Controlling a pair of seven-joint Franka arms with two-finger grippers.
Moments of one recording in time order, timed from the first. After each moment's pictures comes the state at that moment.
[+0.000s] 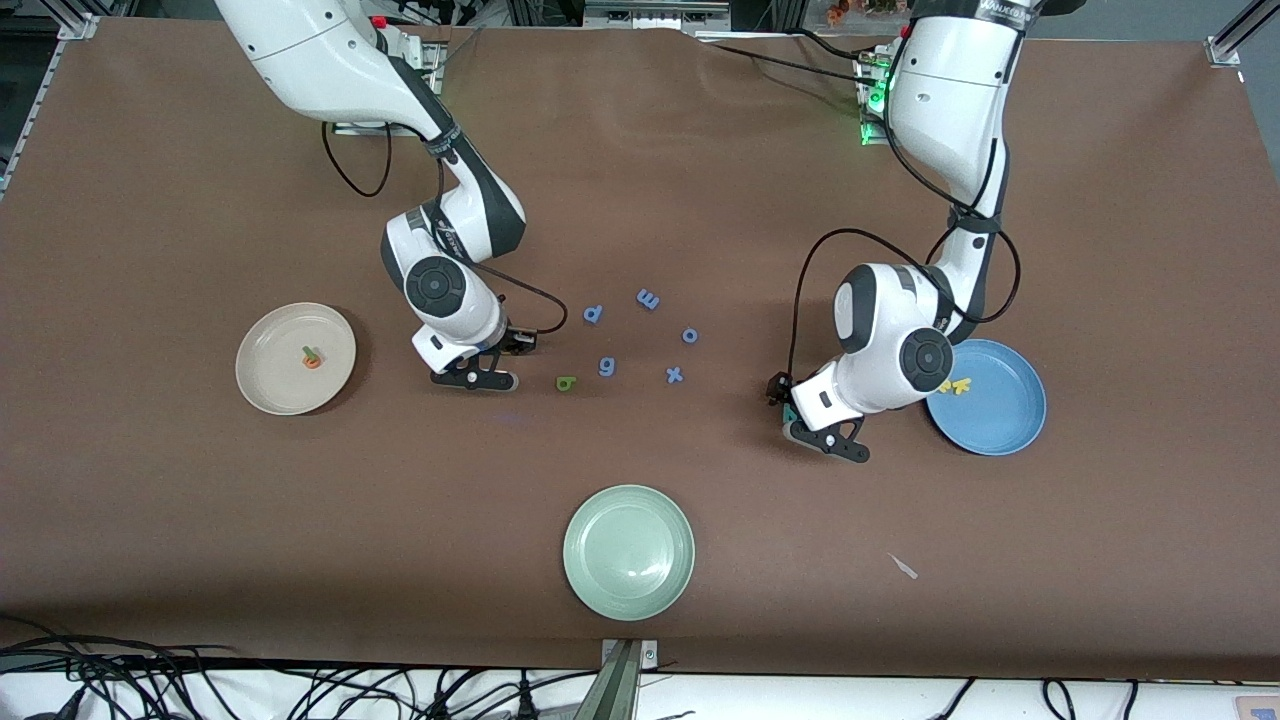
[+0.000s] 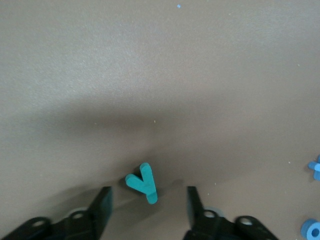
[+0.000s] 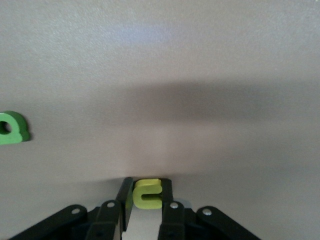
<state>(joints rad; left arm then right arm) -0.62 0.74 0.31 -1.69 -0.63 2.30 0.33 0.41 0.58 0.09 -1.91 0.01 2.40 0.57</state>
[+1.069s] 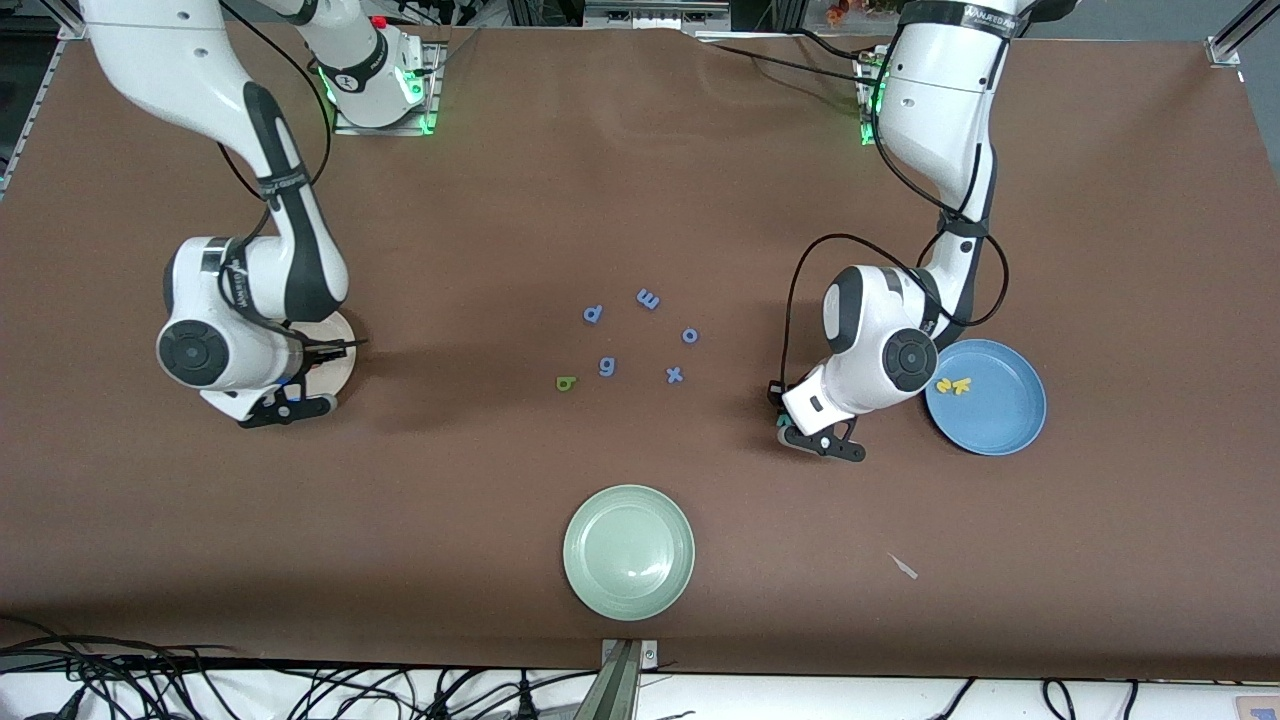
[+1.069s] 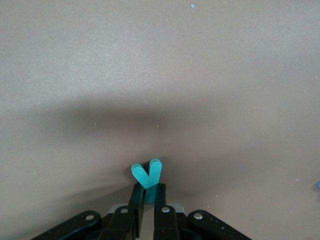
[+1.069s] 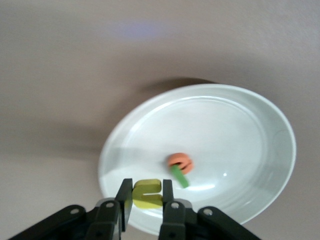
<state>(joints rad) -0.64 0.76 0.32 -1.67 -0.61 2.31 0.25 0.30 0.54 -0.28 -1.84 0.01 2.05 -0.16</state>
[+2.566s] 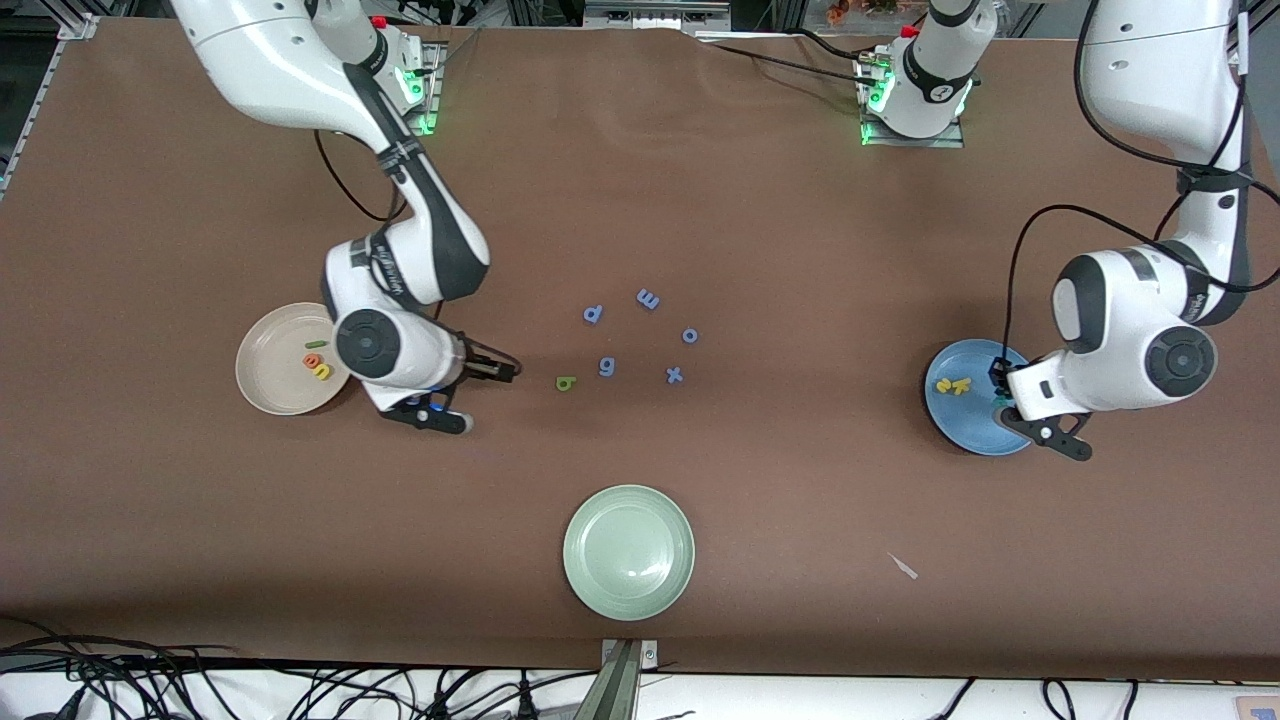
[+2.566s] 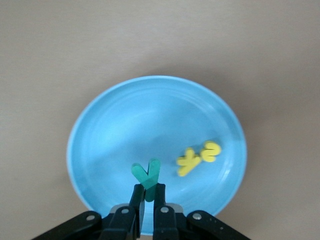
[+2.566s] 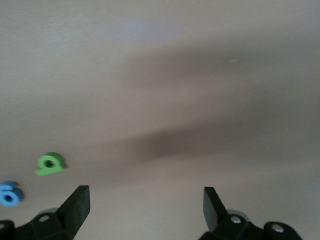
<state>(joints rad) -0.26 0.53 0.37 -1.80 -0.14 2.13 0.64 0.40 0.65 0.04 -1.60 0.11 2.07 0.62</state>
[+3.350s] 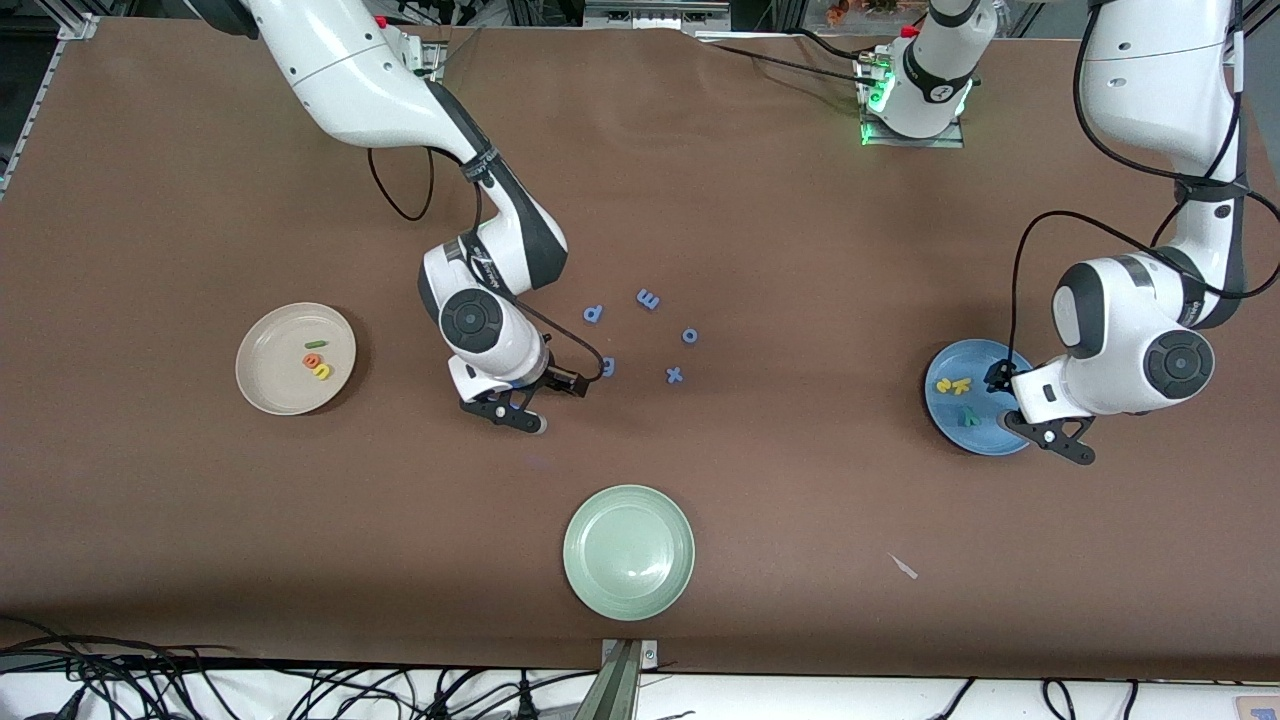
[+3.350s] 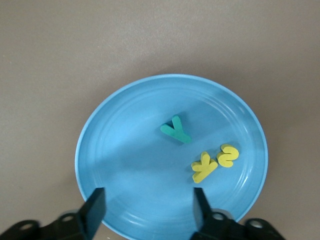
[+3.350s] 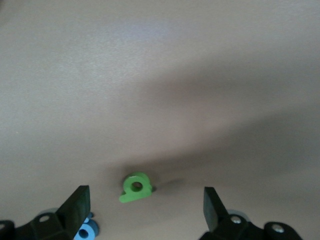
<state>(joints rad) -0.25 0.56 0.37 -1.81 -0.14 2.17 0.65 0.51 0.75 0.04 -1.56 0.11 2.30 0.79</state>
